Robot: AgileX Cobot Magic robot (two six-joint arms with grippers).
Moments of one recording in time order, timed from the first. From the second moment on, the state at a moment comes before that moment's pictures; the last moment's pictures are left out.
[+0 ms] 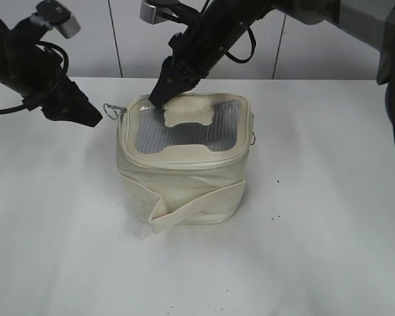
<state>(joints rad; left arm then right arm) -0.18 1.78 -1.25 -0.68 0.82 1.18 0.49 2.46 -2.31 0.67 1.22 -0.85</state>
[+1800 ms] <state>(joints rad) -0.36 1.84 -1.25 -0.37 0.56 1.18 0.49 2.46 -2.31 0.67 1.22 -0.83</state>
